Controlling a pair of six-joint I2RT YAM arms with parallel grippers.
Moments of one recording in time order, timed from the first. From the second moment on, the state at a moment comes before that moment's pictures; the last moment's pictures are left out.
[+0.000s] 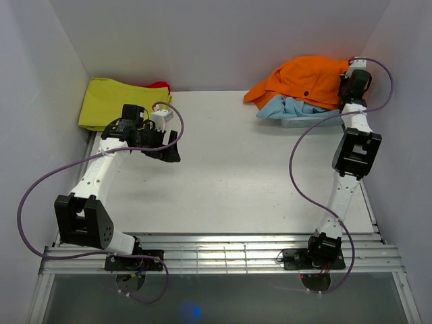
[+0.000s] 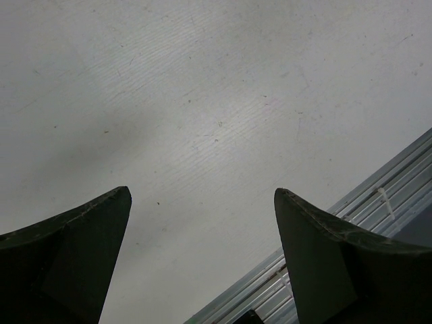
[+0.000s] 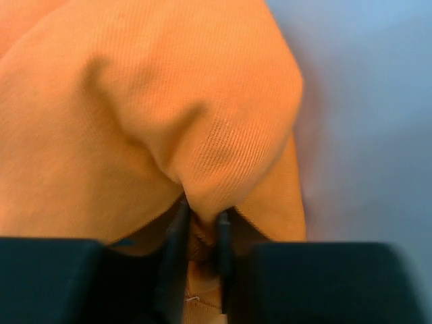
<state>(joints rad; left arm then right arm) -0.15 1.43 1.28 -0.82 0.50 0.17 -0.26 2.46 2.14 0.08 0.06 -0.21</state>
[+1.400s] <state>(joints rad) -0.04 1.25 1.24 -0.60 0.60 -0.07 0.24 1.47 2.19 0.32 -0.32 0.03</state>
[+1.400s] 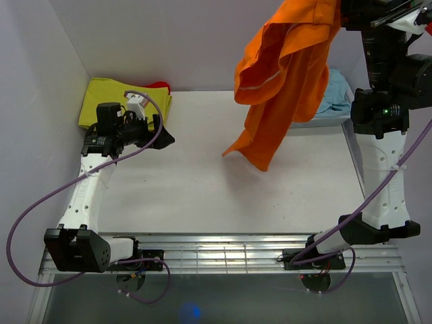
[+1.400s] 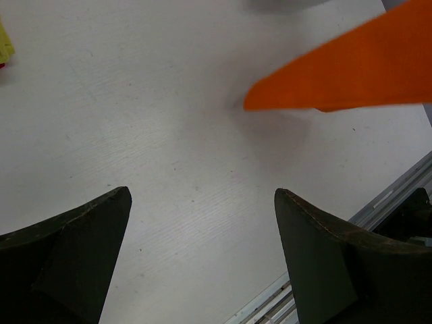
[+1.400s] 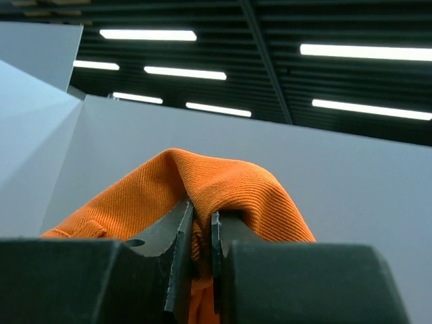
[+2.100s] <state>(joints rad) -0.04 1.24 1.22 -0.58 0.60 -0.08 0.48 1.60 2.35 0.82 -0.42 -0.51</state>
